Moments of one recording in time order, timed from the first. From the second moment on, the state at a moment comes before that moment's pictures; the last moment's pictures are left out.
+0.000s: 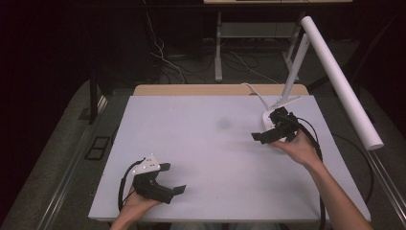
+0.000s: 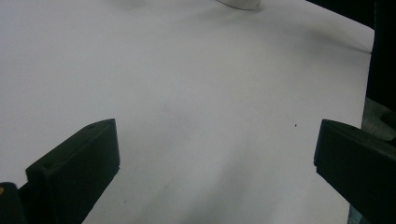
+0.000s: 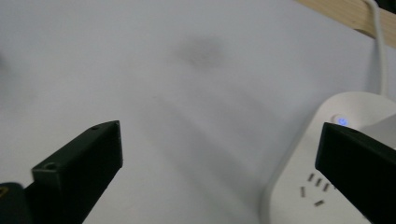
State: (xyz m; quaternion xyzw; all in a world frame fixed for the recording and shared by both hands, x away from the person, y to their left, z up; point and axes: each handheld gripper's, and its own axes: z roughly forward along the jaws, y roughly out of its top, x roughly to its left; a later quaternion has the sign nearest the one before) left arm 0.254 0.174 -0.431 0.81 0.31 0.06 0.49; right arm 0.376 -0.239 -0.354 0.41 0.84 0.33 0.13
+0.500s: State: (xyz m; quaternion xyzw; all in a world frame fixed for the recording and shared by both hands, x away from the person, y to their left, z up) left arm 0.254 0.175 -0.430 0.81 0.31 0.06 0.49; right arm 0.323 -0.260 -0.355 0.41 0.81 0.39 0.12
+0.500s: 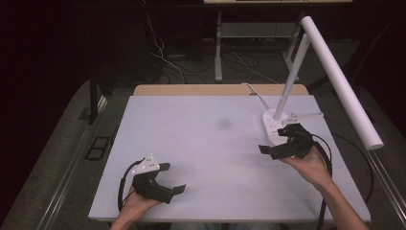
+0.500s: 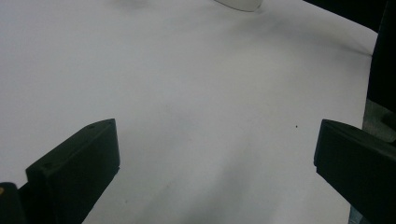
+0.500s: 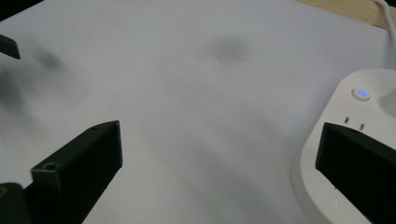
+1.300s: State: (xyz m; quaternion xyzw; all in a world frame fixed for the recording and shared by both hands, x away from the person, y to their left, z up) left arm 0.254 0.175 -0.431 0.81 0.32 0.06 0.49; right arm 0.250 -0.286 -0.419 0.44 0.77 0.44 0.11
